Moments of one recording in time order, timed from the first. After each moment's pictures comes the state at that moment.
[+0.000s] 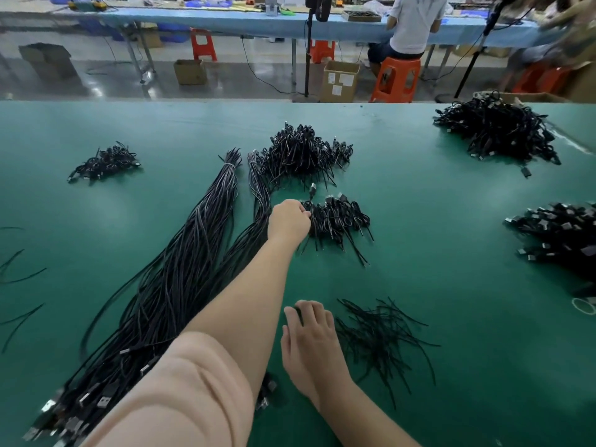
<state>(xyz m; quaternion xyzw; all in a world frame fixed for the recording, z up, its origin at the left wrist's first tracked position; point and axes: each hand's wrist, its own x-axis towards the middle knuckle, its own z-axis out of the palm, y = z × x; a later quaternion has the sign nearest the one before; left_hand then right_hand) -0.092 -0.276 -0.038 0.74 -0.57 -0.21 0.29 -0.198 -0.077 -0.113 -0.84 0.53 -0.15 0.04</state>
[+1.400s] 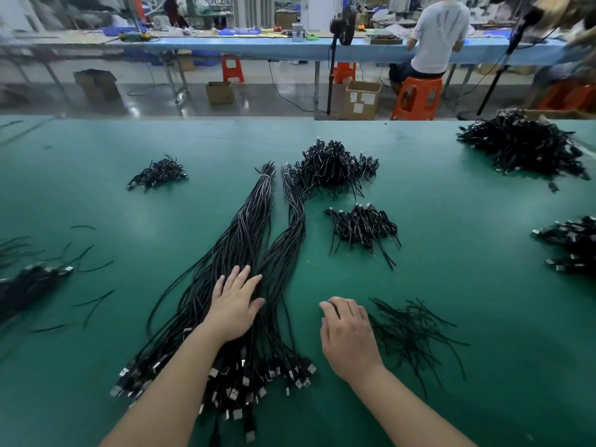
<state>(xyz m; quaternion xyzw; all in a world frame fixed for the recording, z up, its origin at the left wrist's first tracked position) 0.064 -0.089 -0.102 0.73 -0.66 -0.15 0.06 -0.196 -0.075 -0.106 -0.83 0.52 -0.17 0.00</state>
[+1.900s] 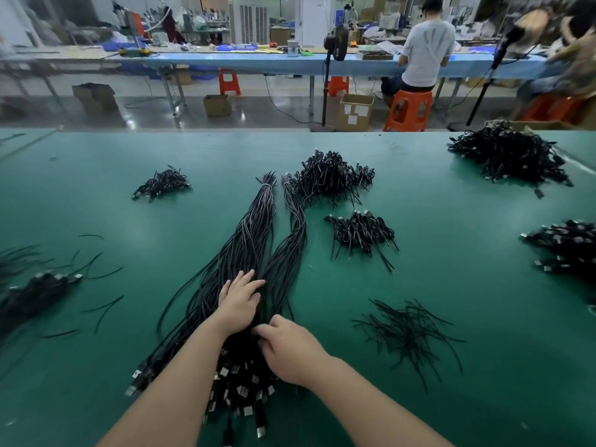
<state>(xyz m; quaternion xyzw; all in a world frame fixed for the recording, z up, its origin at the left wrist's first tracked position) 0.065 -0.096 -0.085 0.73 -0.62 -0.25 0.15 -0.109 -0.049 -0.063 -0.88 0.39 -0.03 0.25</state>
